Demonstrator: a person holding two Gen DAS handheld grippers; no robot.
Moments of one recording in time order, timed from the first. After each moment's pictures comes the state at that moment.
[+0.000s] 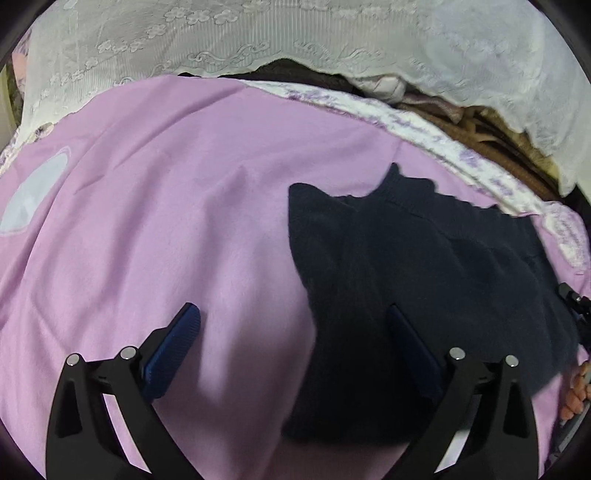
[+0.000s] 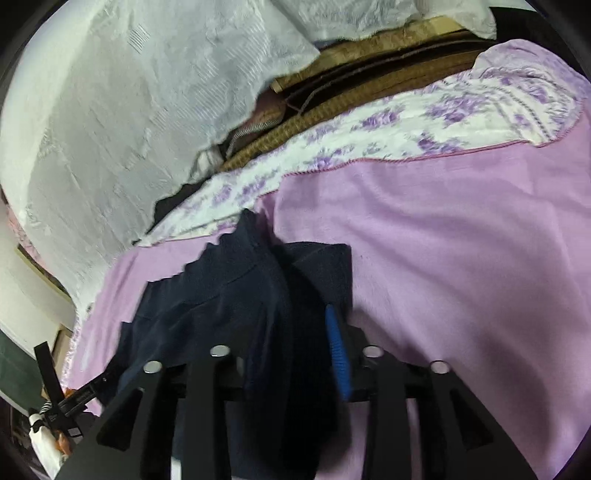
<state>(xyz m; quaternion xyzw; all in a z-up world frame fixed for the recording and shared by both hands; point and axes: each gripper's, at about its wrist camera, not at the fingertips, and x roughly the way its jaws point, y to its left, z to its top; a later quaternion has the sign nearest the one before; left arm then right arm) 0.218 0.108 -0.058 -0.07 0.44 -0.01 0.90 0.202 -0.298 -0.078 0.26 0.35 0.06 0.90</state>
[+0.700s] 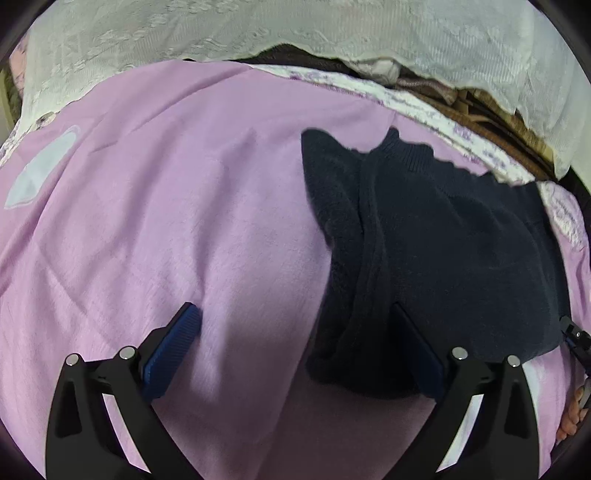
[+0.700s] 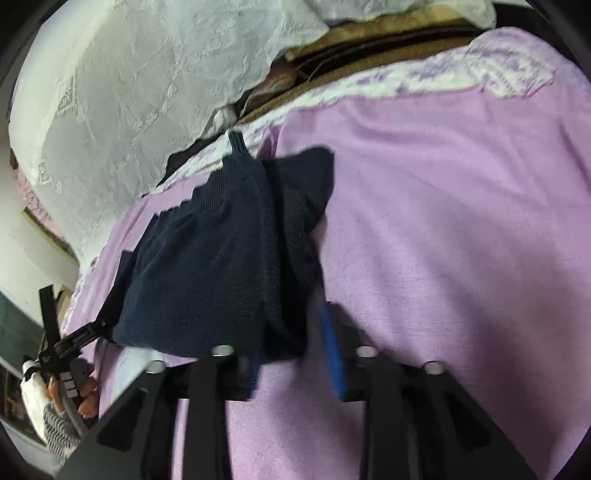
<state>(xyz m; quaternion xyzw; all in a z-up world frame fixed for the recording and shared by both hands) 0.189 0.116 -0.072 -0.07 0.45 -0.01 0.89 0.133 -0.289 -0.099 0.22 0.38 0.07 0.90</state>
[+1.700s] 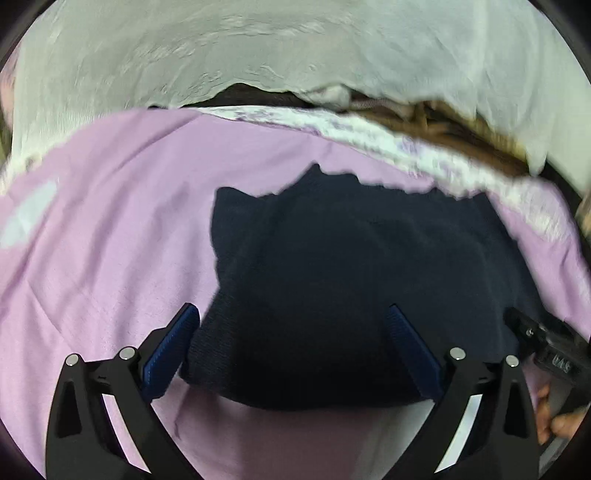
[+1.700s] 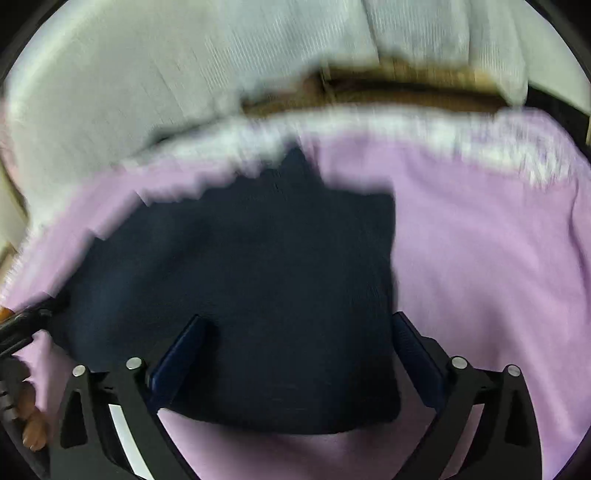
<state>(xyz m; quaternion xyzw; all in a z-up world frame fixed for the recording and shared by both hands) 0.187 0.042 -0.050 0.01 0.41 -0.02 0.91 0.187 -0.221 -0.099 0.09 0.40 0.00 0.91</state>
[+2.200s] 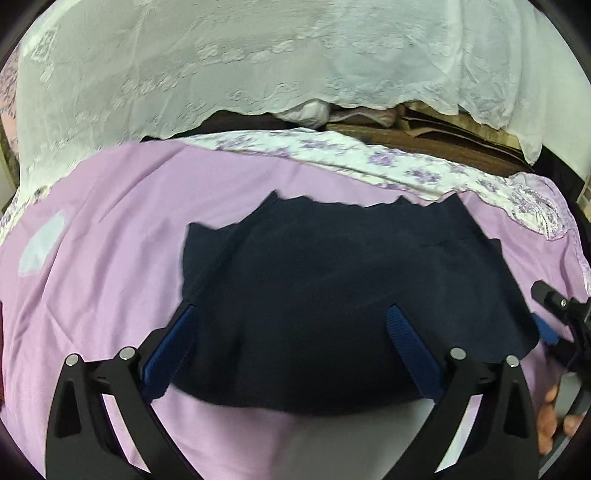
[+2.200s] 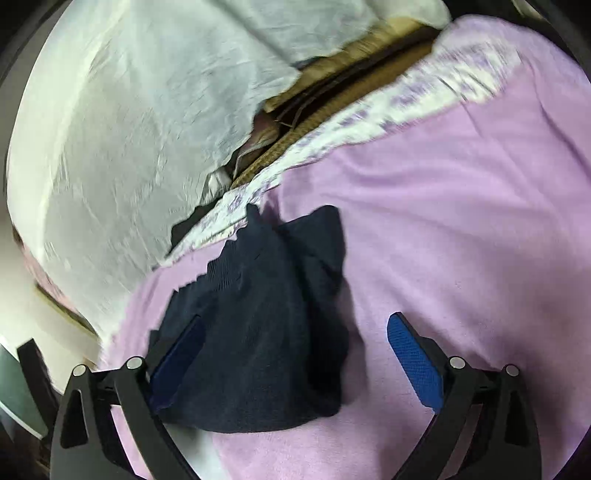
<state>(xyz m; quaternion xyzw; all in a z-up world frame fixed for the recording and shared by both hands) 0.181 -0.012 -0.012 0.01 0.39 -0.02 0.92 0.151 -0.309 -0.096 0.35 0.30 0.05 0.89</state>
